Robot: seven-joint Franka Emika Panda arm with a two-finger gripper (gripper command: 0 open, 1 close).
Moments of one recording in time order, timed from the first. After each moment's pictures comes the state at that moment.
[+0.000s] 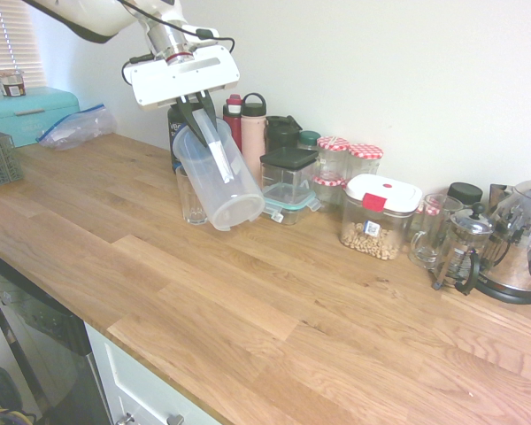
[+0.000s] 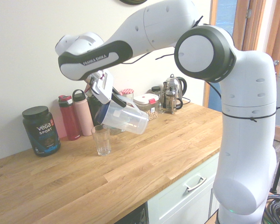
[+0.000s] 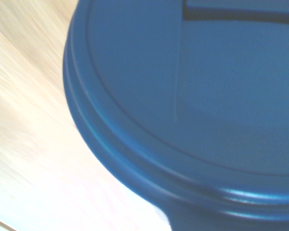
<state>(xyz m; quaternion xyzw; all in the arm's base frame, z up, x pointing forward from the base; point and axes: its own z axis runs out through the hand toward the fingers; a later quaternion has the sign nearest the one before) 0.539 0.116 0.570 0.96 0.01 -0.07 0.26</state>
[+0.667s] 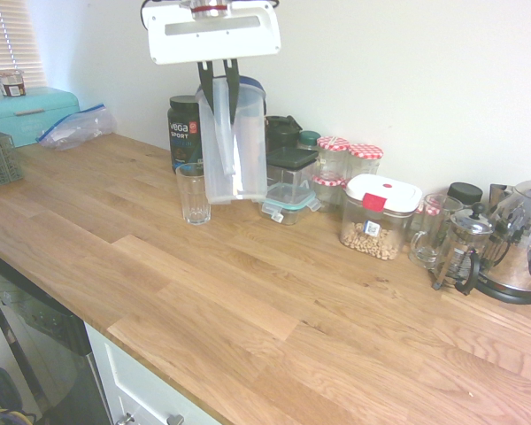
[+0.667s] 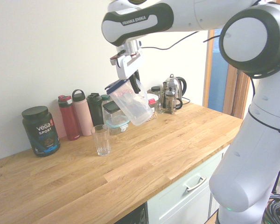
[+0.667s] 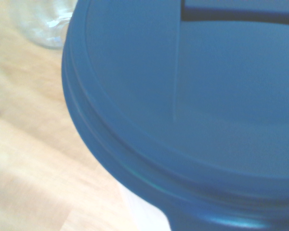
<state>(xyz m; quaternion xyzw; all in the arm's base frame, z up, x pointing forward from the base) 0.474 -0.035 0.605 0.98 -0.19 0.05 0.06</state>
